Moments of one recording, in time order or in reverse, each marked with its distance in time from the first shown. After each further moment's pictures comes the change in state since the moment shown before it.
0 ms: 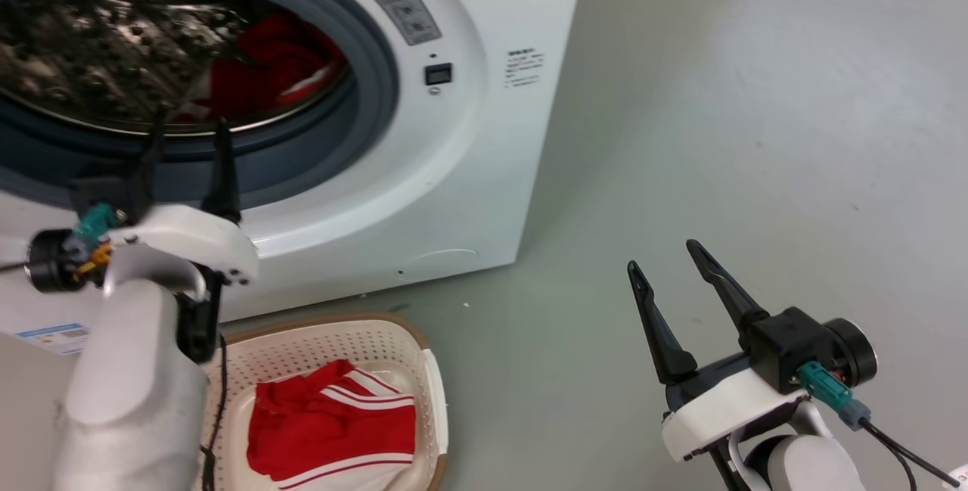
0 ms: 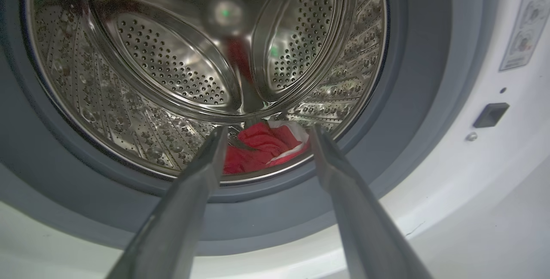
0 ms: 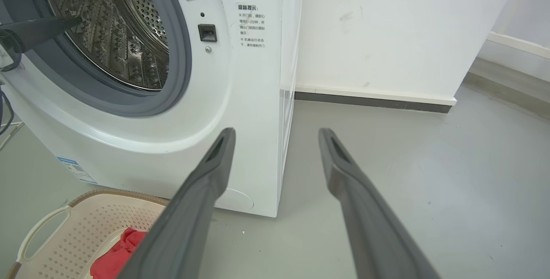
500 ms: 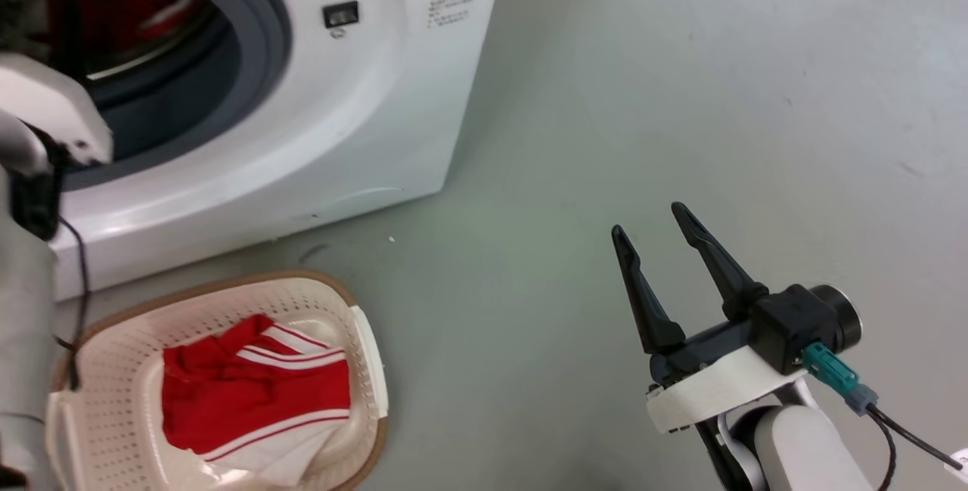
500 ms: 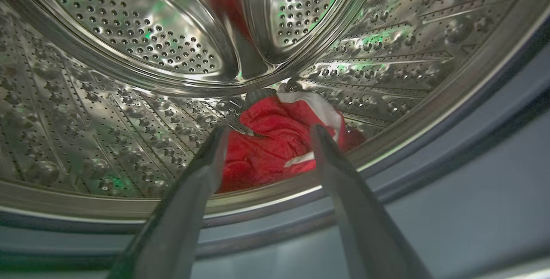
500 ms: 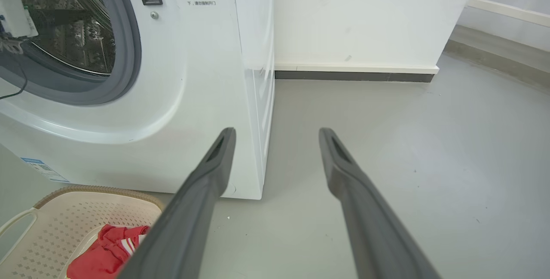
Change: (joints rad) left arm -0.297 0.198 -0.011 0.185 -0.004 -0.047 0.174; right arm -0.070 -0.001 0.036 0.022 0.060 0.000 -0.075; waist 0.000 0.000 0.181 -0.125
